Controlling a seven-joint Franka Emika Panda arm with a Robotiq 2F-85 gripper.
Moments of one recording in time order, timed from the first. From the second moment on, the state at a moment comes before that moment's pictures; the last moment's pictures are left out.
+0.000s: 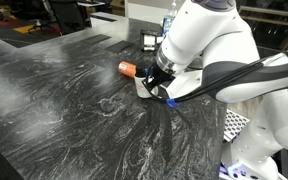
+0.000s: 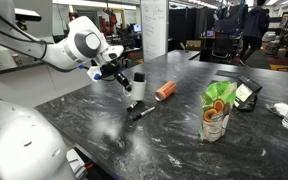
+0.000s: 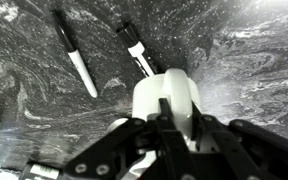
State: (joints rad) arm 0.06 -0.64 0.34 -2.77 -0.24 2.48 0.80
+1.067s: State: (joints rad) arm 0.07 -0.30 0.39 -2.55 -0.26 2.56 0.59
